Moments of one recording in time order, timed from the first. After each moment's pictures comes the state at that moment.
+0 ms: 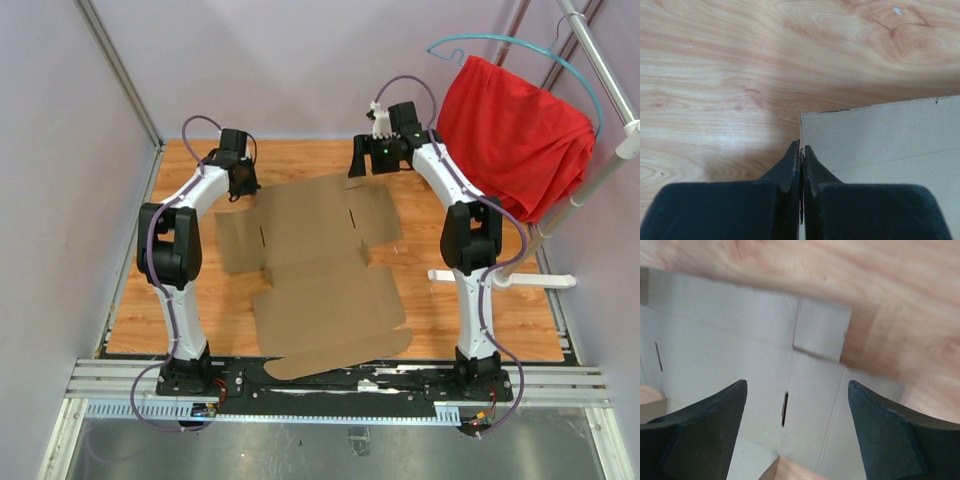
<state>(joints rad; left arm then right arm) -0.14 2.02 1.58 -0.45 -0.07 -0.35 0.28 2.27 2.08 -0.67 -0.43 0.10</state>
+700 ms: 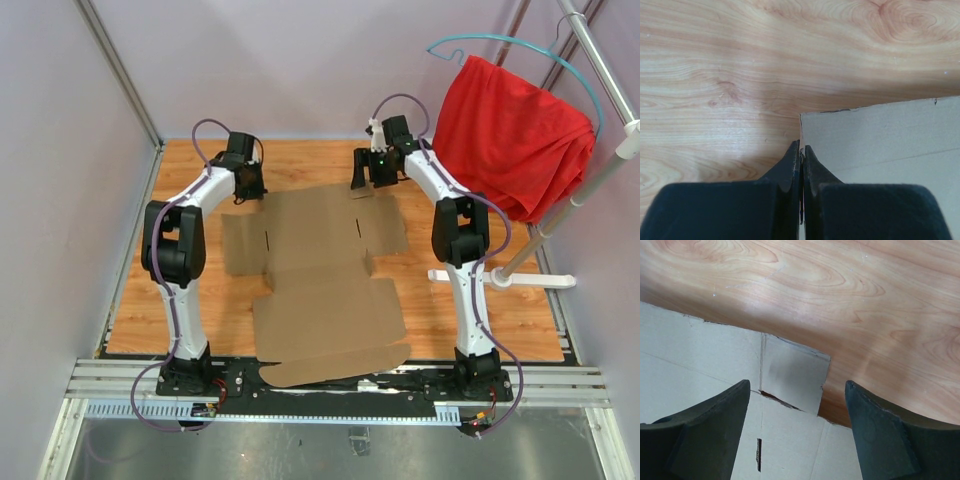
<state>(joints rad) -0.18 2.02 1.58 -0.46 -0.02 -0.33 0.27 2.42 2.18 -0.70 -0.35 0.12</state>
